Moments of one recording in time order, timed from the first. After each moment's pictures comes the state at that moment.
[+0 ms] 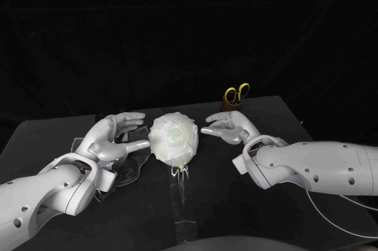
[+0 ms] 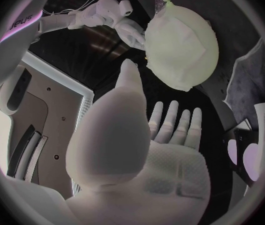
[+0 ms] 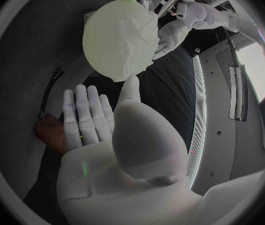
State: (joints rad) left arm 1.14 -0.87 -0.12 1.63 -0.59 -0.50 0.40; left_hand 1.59 -0.25 -0.17 0.30 0.05 0.46 0.09 0.38 0.17 0.50 0.20 0.40 0.17 0.26 0.27 0.32 0.28 0.07 0.34 0.30 0.21 0.18; right arm 1.13 -1.05 -0.22 1.82 -0.67 -0.94 0.11; right_hand 1.53 0.09 -0.42 0.29 0.05 0.74 0.20 0.17 0.40 0.92 0.21 0.19 0.32 0.77 0.18 0.41 0.40 0.14 0.65 0.27 0.26 0.46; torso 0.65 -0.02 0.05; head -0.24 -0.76
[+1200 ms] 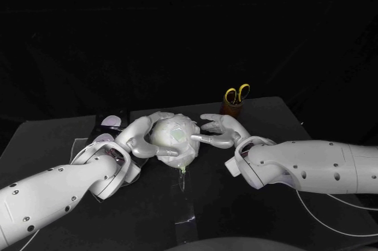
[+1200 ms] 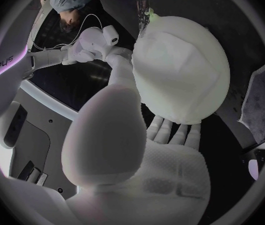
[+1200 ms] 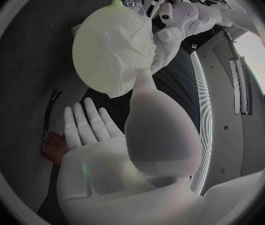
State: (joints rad) left arm 1.14 -0.65 -0.10 1.50 -0.96 -0.43 0.19; left_hand 1.54 -0.31 -0.22 0.30 0.05 0.34 0.15 0.27 0.13 0.33 0.13 0.21 0.06 0.08 0.22 0.09 0.10 0.07 0.15 0.30 0.08 0.07; right arm 1.13 -0.98 -0.22 1.77 -0.57 -0.86 0.12; right_hand 1.35 -0.16 -0.17 0.30 0.05 0.47 0.16 0.05 0.28 0.72 0.26 0.07 0.12 0.49 0.25 0.16 0.20 0.12 0.37 0.29 0.06 0.23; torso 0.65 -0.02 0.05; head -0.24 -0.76
